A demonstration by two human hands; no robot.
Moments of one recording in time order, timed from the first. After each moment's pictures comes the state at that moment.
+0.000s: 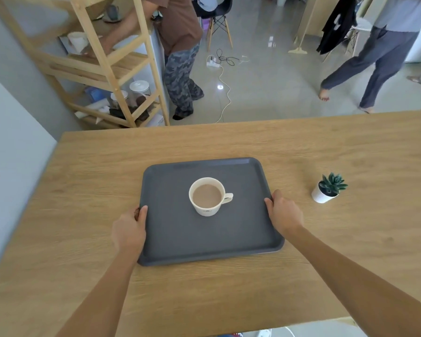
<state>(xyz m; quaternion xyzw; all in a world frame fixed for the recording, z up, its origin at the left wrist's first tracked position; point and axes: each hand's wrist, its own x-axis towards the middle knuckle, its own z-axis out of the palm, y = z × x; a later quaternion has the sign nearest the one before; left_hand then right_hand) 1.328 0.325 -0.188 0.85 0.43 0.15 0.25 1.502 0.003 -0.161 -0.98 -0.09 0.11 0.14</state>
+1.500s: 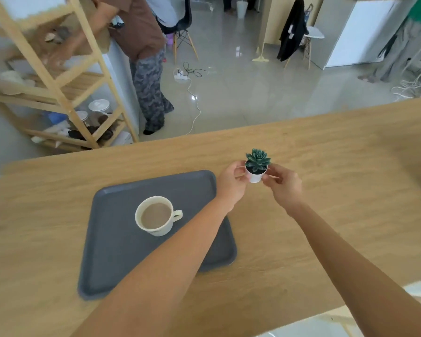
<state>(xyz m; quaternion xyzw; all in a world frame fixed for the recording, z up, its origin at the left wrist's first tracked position) 1.541 0.051 -0.083 0.74 0.16 -0.01 0.66 1.571 -0.095 -0.094 -0.85 -0.02 0.05 0.52</state>
